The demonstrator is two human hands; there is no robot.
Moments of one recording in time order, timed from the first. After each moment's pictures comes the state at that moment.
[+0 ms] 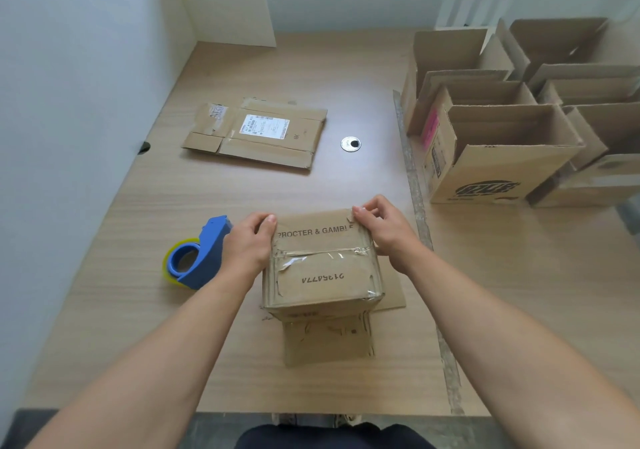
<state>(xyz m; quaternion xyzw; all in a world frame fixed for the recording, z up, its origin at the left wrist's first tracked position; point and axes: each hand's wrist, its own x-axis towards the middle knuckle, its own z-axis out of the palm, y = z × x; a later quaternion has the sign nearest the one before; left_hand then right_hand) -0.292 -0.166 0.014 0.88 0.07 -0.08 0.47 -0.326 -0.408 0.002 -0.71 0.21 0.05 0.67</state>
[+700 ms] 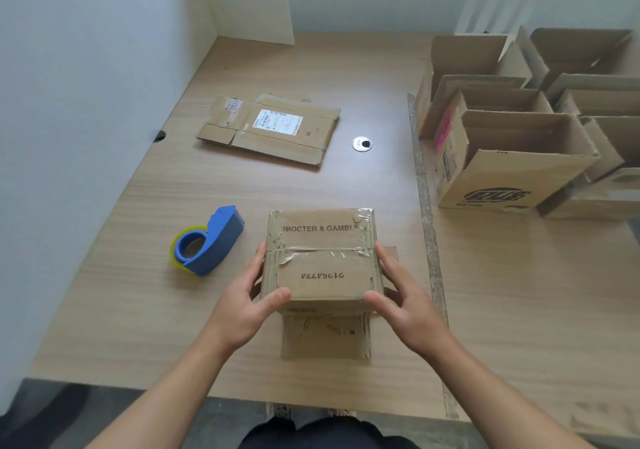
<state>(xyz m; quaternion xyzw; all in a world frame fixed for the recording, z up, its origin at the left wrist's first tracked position) -0.391 -0.129 0.017 0.78 -0.05 -0.20 0.59 -0.449 -0.404 -0.008 -0.79 0.02 0.05 0.61</state>
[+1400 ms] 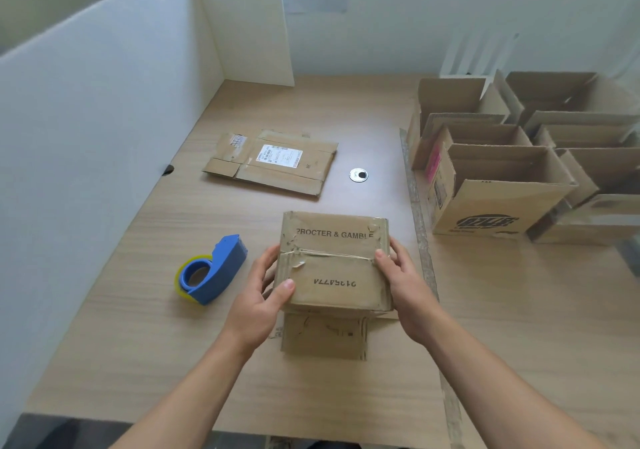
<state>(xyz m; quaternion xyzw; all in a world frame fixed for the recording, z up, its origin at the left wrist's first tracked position) -0.375 -0.156 0.038 0.76 -0.03 -0.11 0.64 -0.393 -0.400 0.025 -0.63 0.22 0.04 0.75</state>
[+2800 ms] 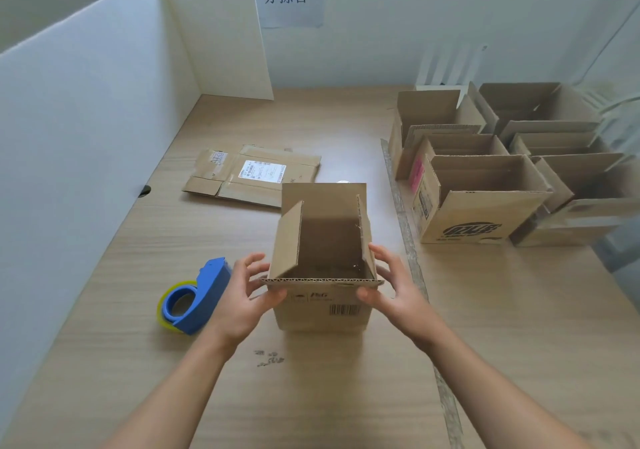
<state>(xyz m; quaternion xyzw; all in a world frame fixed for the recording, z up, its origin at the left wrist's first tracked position) -0.322 -0.144 0.035 0.76 -0.03 -0.17 0.63 -0.396 -0.412 0.036 -0.76 0.08 0.02 0.65</state>
